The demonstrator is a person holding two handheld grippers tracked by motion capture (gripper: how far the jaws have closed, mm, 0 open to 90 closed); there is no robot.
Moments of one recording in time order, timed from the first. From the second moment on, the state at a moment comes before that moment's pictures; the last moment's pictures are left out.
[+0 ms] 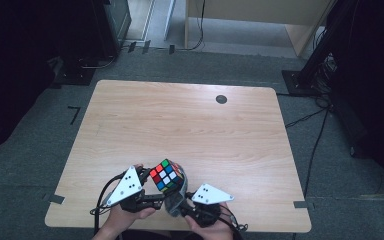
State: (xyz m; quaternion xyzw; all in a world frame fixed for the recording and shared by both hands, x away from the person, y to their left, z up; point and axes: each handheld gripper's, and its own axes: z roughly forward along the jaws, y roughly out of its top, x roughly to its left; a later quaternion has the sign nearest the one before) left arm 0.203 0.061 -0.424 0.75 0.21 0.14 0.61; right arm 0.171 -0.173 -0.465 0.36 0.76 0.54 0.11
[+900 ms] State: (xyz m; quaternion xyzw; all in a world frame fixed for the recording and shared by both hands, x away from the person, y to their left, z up) left arm 0.235 0.083 -0.441 0.75 0.30 0.12 0.58; right arm 0.209 -0.268 -0.489 0.49 0.70 0.46 0.25
